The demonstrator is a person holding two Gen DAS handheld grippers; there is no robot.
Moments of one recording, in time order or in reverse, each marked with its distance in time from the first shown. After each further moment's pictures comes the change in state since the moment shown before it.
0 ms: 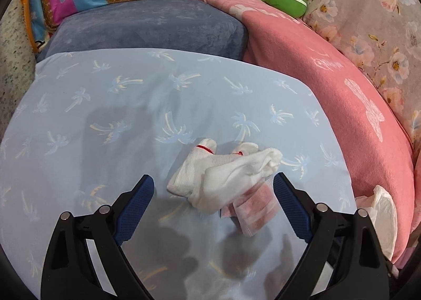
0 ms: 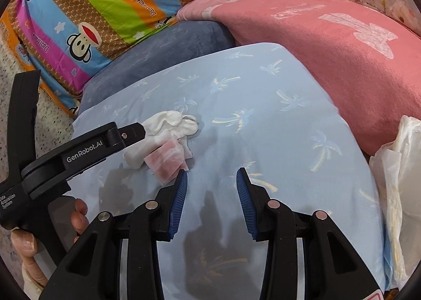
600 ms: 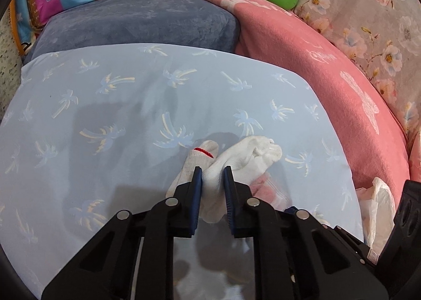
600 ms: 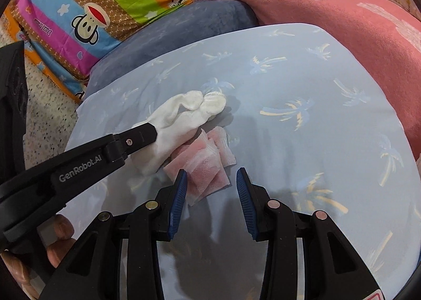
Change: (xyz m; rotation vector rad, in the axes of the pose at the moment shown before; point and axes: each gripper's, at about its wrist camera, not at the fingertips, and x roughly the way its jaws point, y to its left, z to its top) left arm 0.008 0.013 0.007 0.051 0.028 -0.037; right arm 0.061 0.037 0.010 -0.032 0.083 0.053
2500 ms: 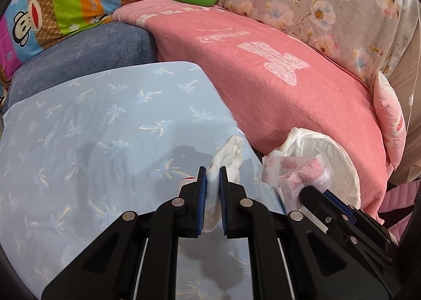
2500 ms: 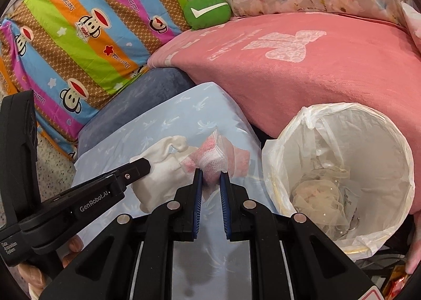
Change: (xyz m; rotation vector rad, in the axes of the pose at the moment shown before) left arm -0.061 -0.175 -0.068 0.250 -0.037 -0.110; right arm -0.212 -0.142 -0.074 0.199 -0.307 -0.093
